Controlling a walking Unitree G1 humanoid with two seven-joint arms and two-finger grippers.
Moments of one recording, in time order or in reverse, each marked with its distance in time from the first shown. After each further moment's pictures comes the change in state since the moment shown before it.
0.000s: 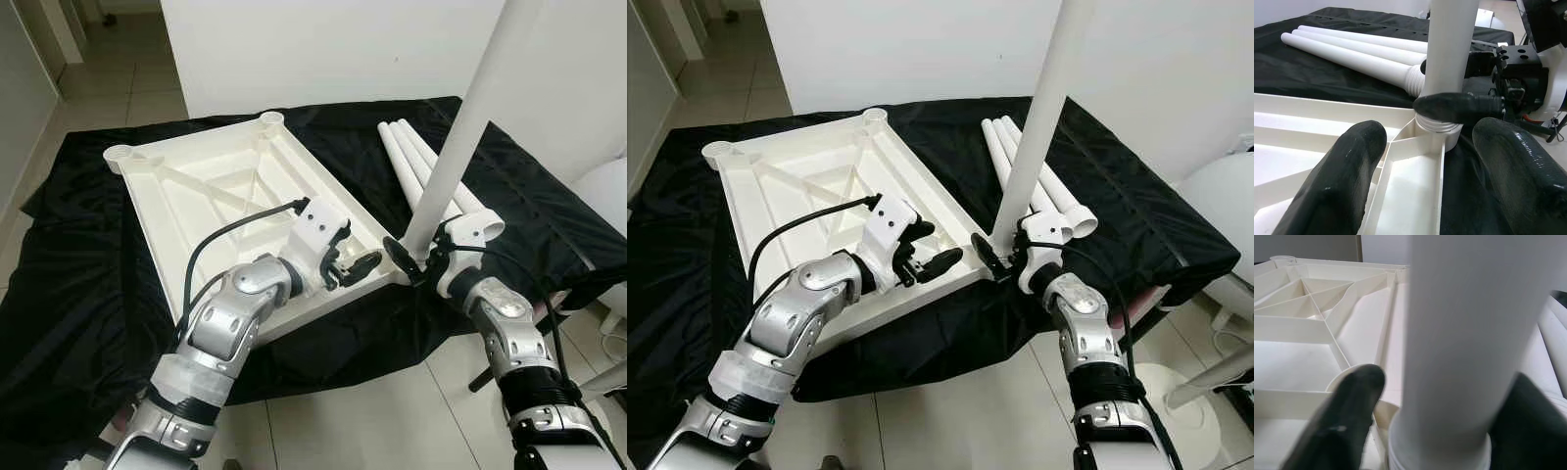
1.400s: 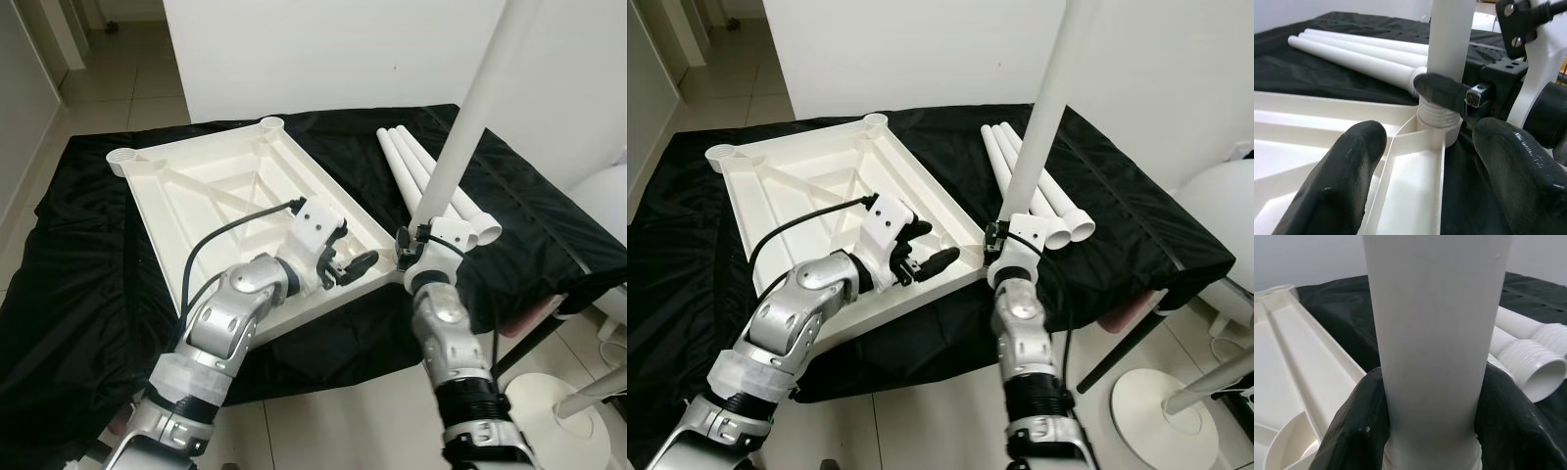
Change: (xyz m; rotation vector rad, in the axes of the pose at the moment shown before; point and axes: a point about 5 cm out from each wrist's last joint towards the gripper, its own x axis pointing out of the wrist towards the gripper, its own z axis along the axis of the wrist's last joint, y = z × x) left arm -0.002 0.003 -0.006 -0.007 0.004 0.017; right arm 0.020 0.043 -0.001 0.236 0.000 -0.711
